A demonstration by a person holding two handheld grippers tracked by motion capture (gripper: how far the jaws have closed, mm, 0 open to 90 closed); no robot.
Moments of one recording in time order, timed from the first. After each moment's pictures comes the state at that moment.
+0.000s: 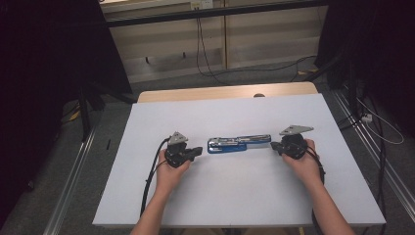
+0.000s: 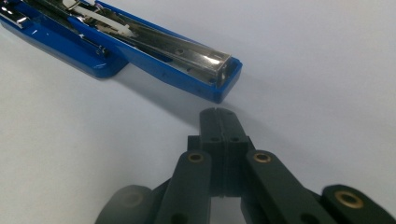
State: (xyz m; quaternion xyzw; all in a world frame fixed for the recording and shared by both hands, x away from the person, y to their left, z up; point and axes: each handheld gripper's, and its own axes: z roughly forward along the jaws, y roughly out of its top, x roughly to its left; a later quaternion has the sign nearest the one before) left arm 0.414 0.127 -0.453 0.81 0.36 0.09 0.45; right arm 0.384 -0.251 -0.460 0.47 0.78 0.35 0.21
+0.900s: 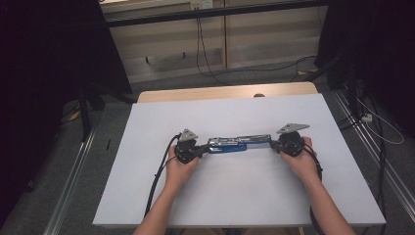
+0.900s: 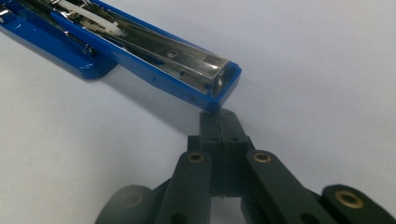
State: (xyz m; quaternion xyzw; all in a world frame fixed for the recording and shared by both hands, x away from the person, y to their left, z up) left arm 0.427 0.105 -0.460 0.82 0.34 0.10 0.46; right arm 0.395 -0.248 -0.463 0.47 0.79 0.34 0.21
